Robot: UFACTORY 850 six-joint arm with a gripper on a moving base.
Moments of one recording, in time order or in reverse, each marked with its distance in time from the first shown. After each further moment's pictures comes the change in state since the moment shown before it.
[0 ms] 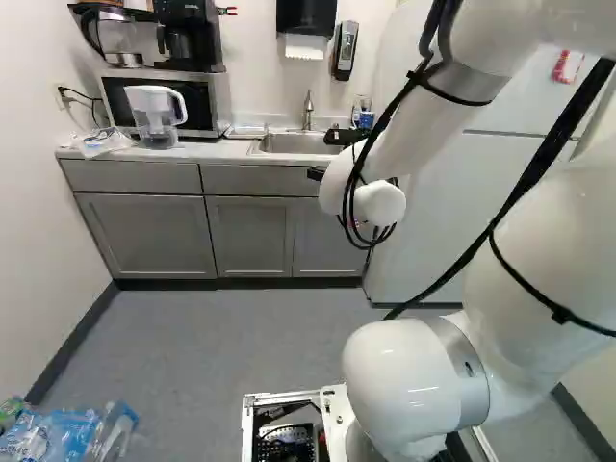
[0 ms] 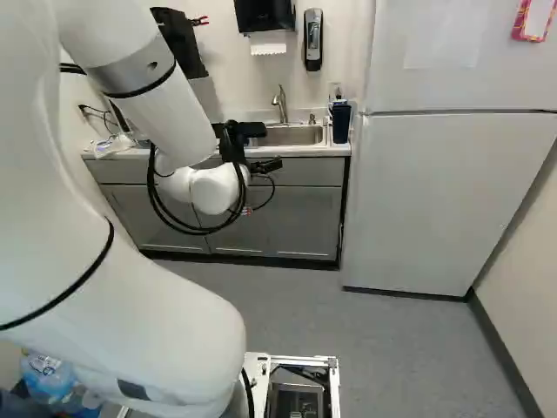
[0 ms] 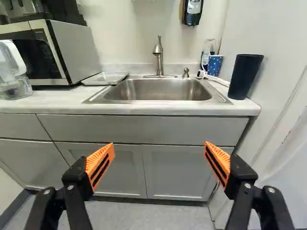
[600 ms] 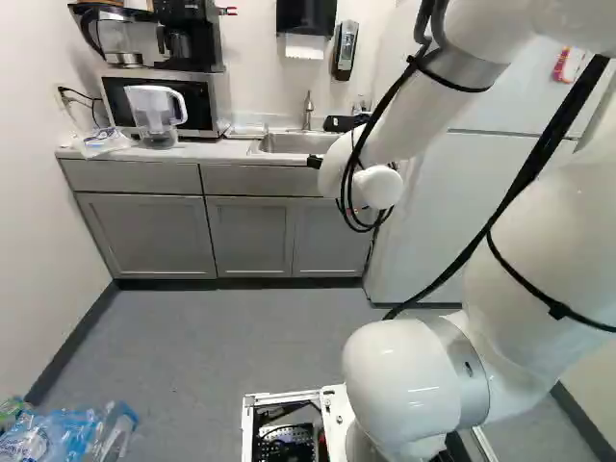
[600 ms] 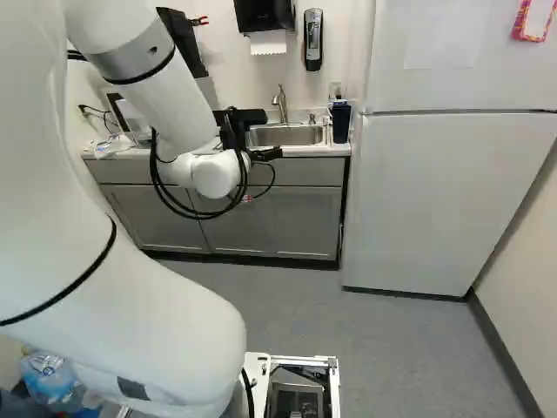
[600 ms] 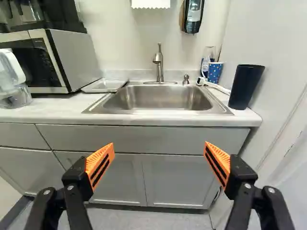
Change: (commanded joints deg) arm 0.0 -0.4 -4.4 0.0 -3.3 0.0
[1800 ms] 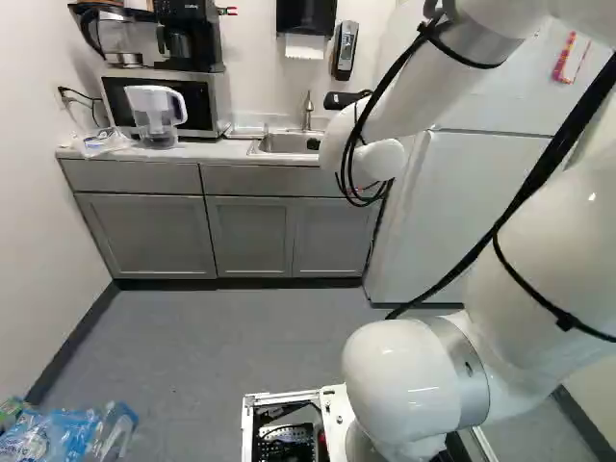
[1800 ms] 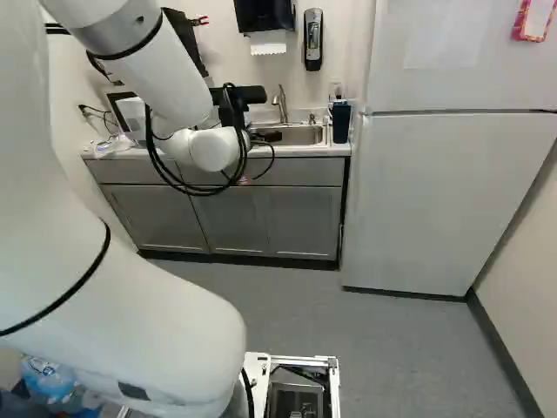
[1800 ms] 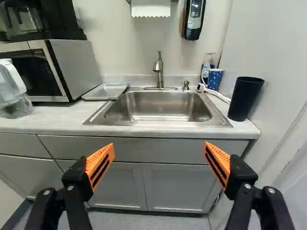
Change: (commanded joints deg) arm 0.0 2.0 -6.0 0.0 -8.8 0.0
